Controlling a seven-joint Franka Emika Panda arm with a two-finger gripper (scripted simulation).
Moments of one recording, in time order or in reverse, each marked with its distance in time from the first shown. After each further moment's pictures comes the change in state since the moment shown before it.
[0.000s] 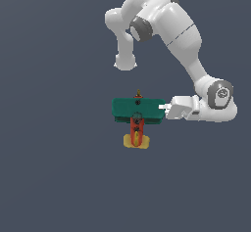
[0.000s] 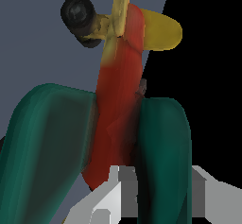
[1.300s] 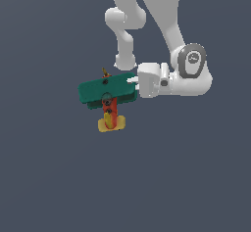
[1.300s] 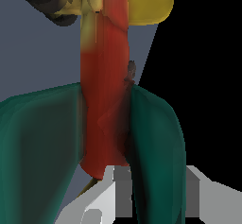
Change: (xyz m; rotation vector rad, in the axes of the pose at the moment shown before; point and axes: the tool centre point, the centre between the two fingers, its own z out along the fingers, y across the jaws) arm -0.062 0.113 0.131 0.004 -0.005 -0.012
